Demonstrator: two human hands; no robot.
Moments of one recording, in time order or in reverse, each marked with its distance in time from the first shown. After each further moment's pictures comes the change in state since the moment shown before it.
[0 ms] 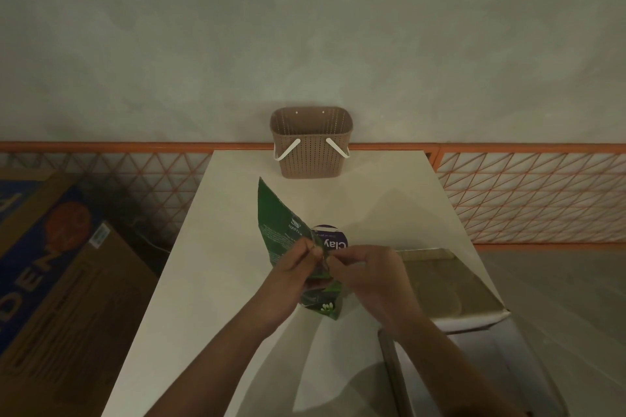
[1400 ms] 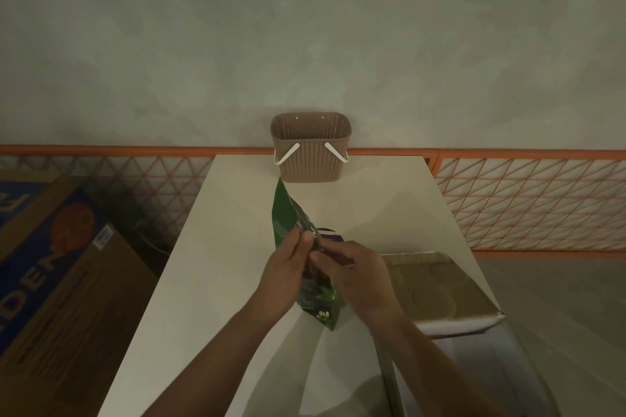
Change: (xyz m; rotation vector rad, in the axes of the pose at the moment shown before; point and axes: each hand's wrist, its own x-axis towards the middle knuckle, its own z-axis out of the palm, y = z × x) left_hand 0.005 0.005 0.012 0.266 0.207 0.121; right_hand -0.002 -0.001 0.007 0.149 -0.004 -0.116
